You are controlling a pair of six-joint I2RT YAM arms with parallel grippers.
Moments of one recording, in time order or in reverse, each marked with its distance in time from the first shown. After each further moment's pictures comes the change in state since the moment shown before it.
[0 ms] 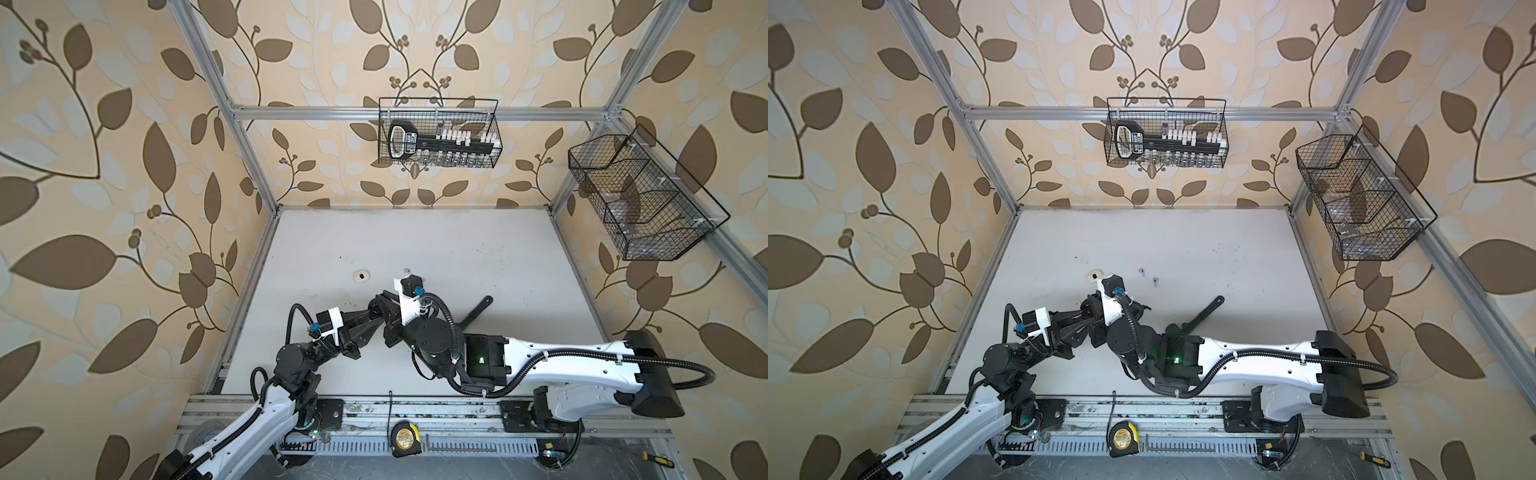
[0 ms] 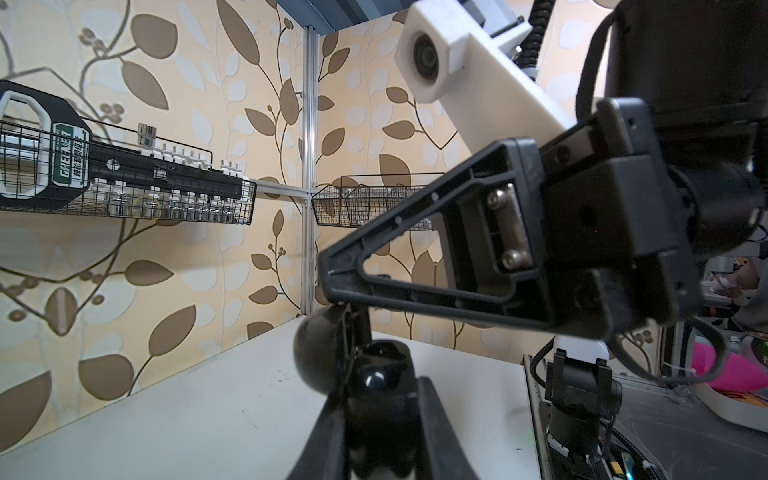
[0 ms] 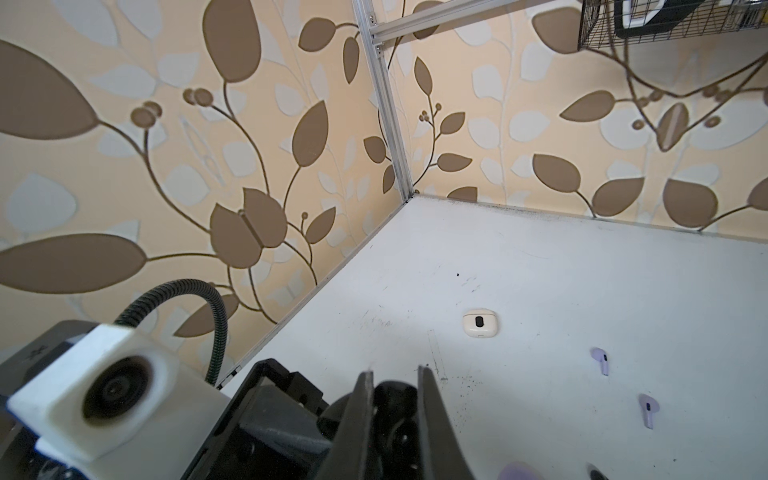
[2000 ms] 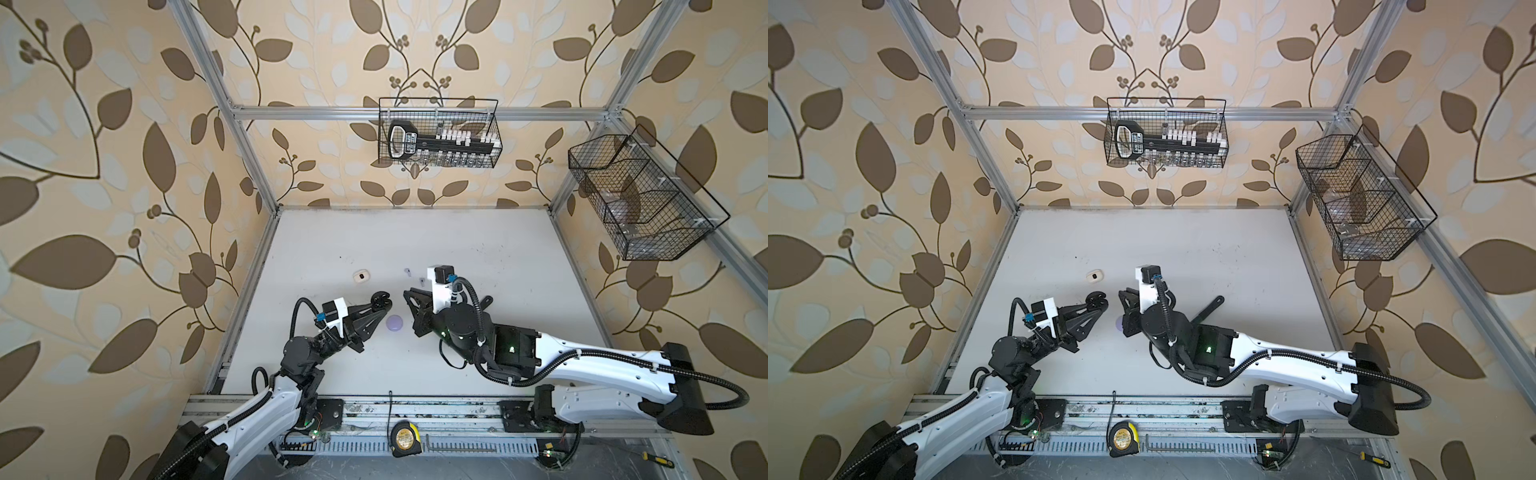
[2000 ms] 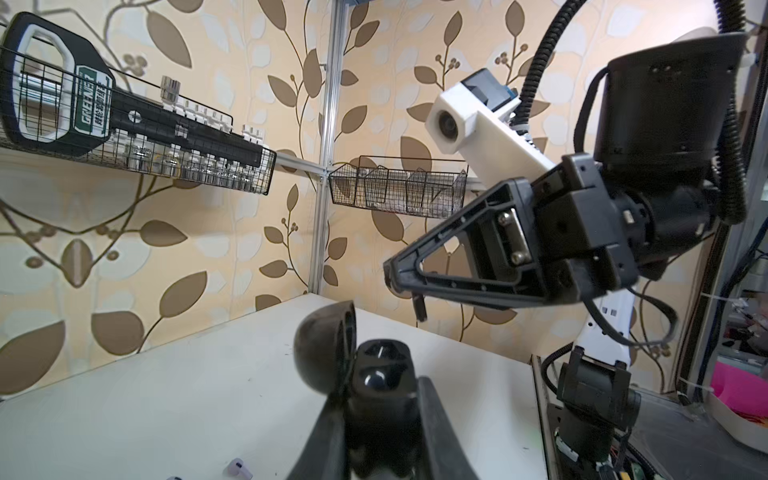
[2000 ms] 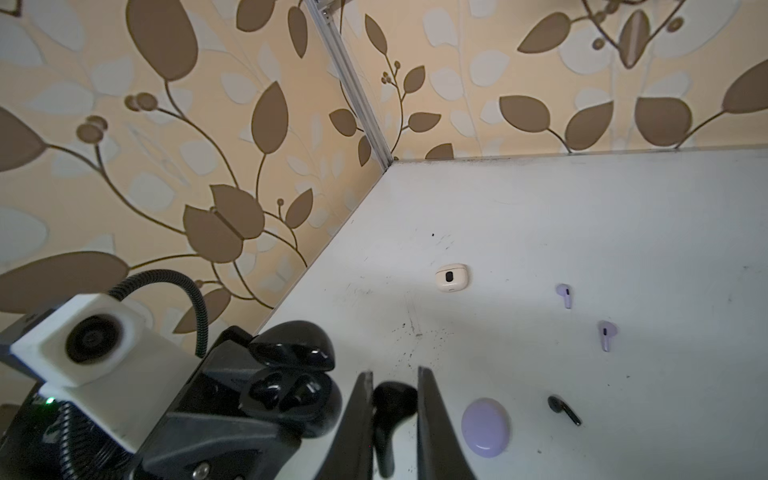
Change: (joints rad) left arm 0.019 0.198 0.000 0.163 -0.026 -0.047; right arm -0.122 -0.171 -0.121 -0.143 -0.143 0.169
